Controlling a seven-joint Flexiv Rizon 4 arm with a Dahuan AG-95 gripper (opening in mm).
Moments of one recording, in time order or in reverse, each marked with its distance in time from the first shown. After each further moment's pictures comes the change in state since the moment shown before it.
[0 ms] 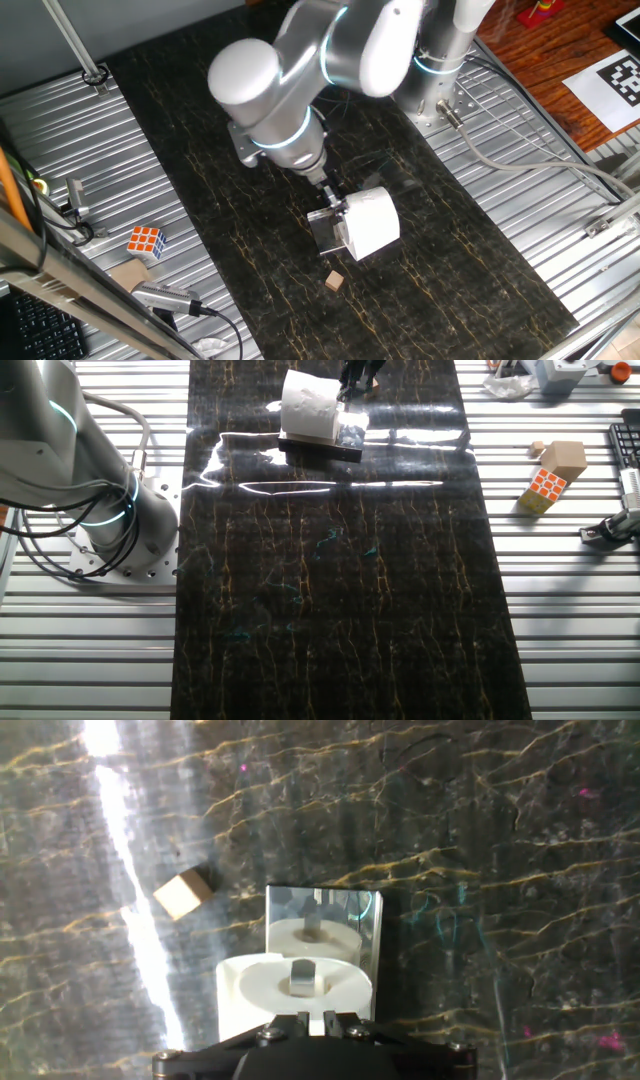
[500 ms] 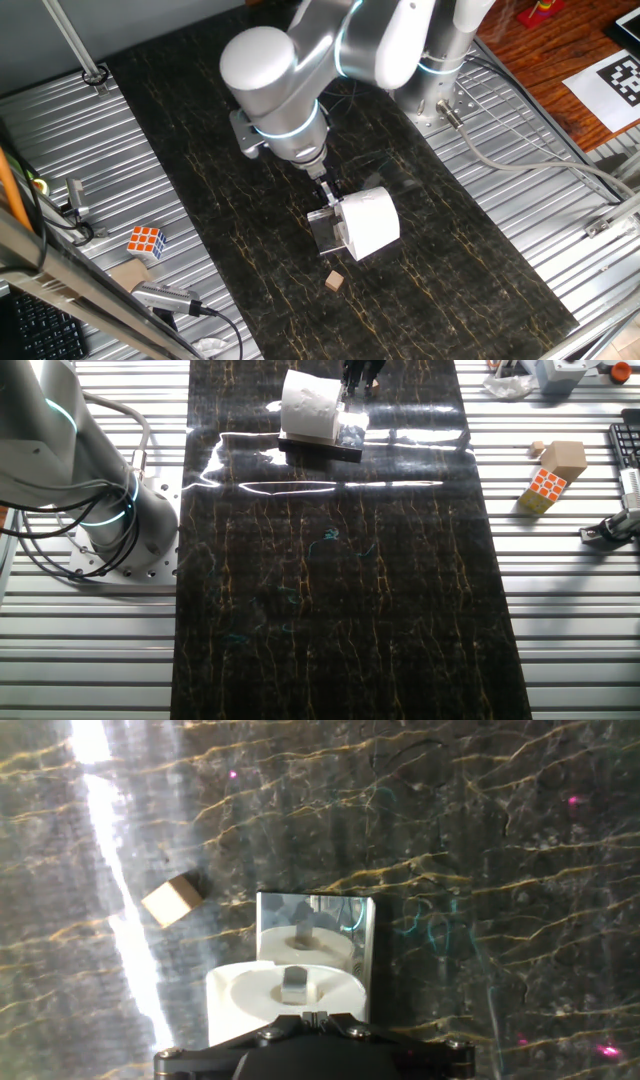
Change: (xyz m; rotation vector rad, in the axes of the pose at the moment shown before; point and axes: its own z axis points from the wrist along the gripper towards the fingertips) arm -0.015 -0.008 -0.015 0.001 -0.066 -0.008
